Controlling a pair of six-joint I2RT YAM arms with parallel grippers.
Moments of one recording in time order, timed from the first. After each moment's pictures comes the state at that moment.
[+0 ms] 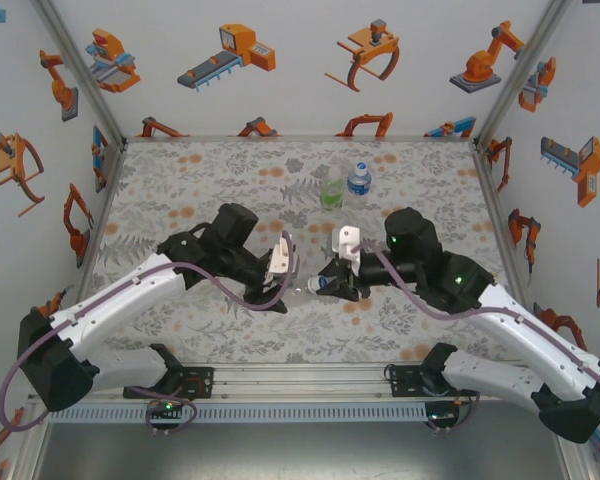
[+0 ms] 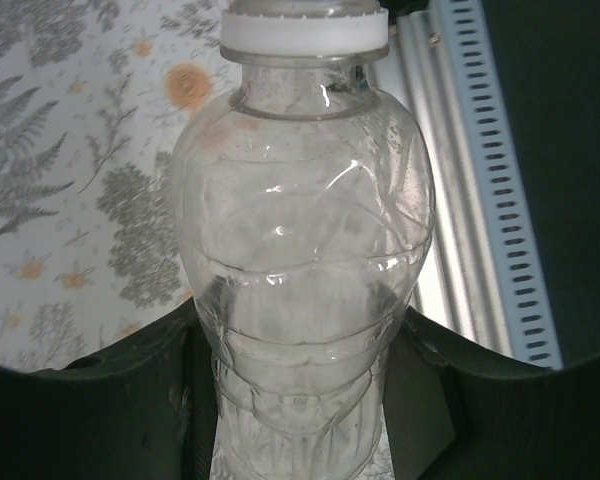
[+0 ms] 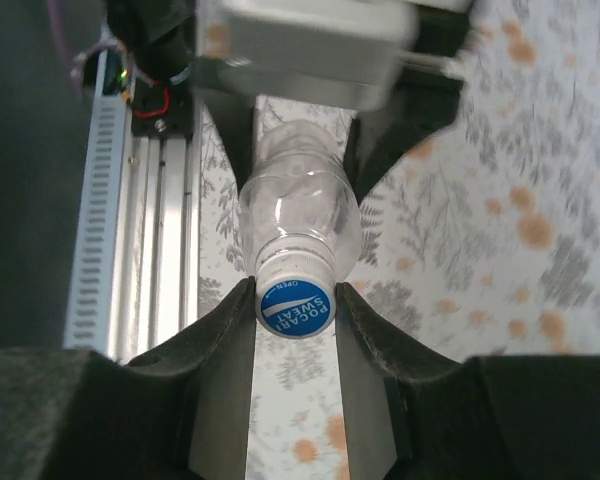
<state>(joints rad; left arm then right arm) -0.84 1.21 1.02 -0.67 0.73 0.66 0.85 0.94 1.02 -0.52 -0.58 -0.27</state>
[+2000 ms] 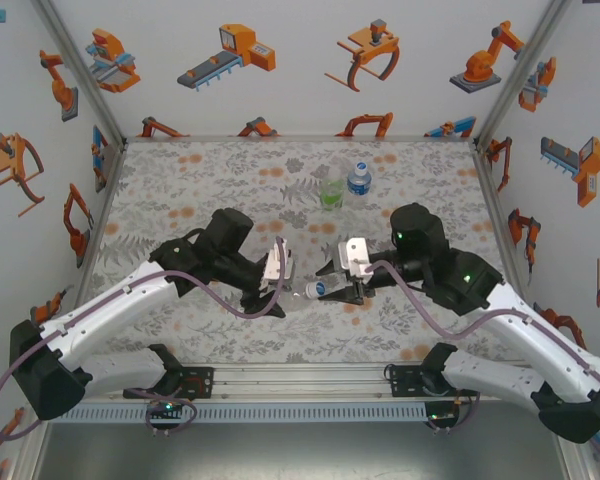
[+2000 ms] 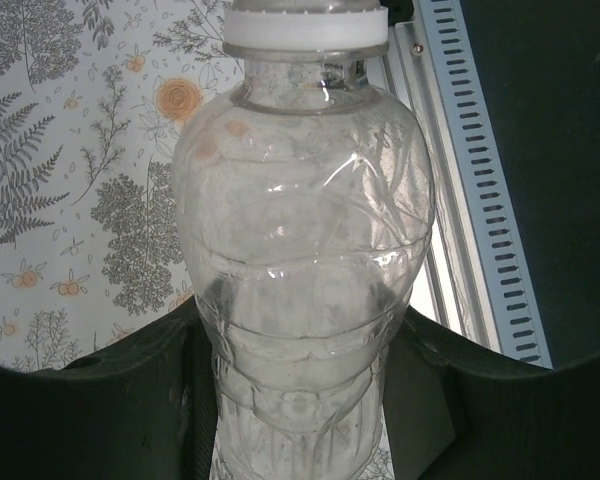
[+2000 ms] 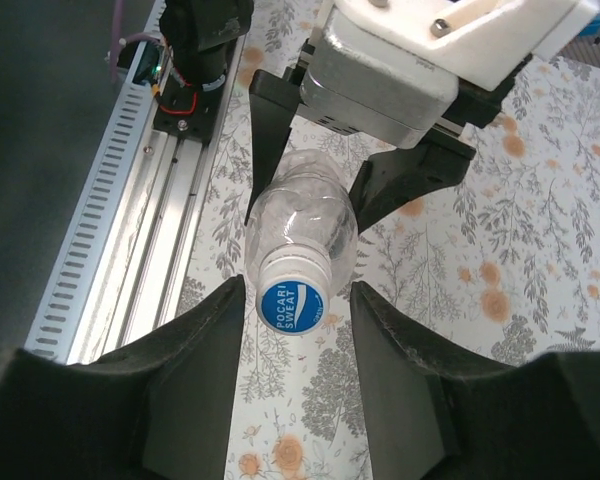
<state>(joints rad) -0.85 1.15 1.00 -0.68 0.77 0.64 0.85 0.93 1.09 -0.59 -0.77 -0.59</state>
